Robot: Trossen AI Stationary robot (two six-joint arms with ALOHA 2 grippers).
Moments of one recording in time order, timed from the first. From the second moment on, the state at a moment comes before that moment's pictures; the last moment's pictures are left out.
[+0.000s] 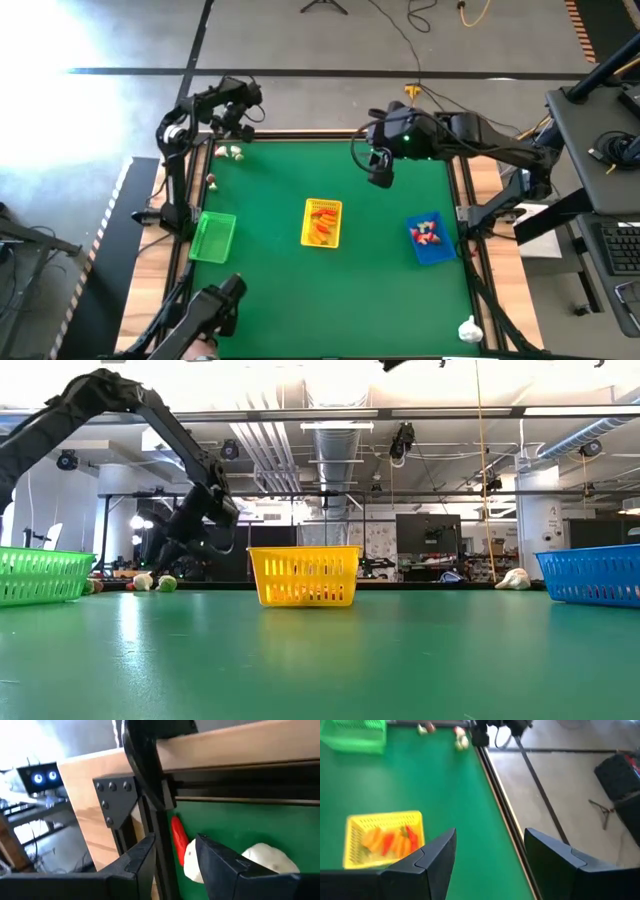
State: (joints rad) left arm 1.11 2.14 1.64 -1.34 -0.51 -0.42; right arm -0.13 1.53 1.91 -1.13 0.33 -0.09
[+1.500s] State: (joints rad) left arm 1.03 1.90 1.33 -1.06 -0.59 -1.80; right arm -0.43 1.52 1.77 -1.13 0.10 -0.21
